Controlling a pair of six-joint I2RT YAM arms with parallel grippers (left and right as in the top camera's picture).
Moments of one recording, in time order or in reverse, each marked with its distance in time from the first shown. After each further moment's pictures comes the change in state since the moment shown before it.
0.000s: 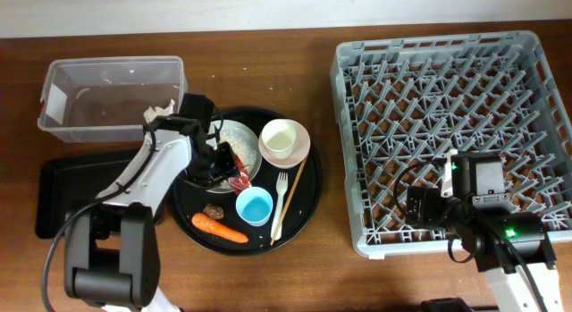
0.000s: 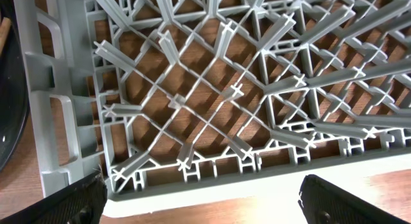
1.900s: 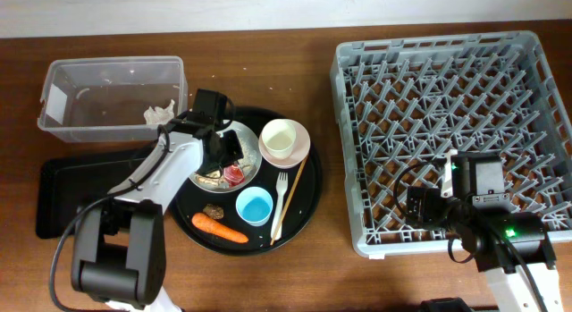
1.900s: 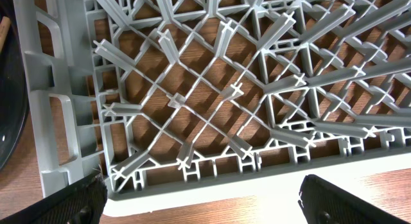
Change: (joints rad) left arm -0.060 0.023 -0.016 0.243 -0.209 -0.029; right arm 0.000 0.000 0.000 -0.003 0.000 0.000
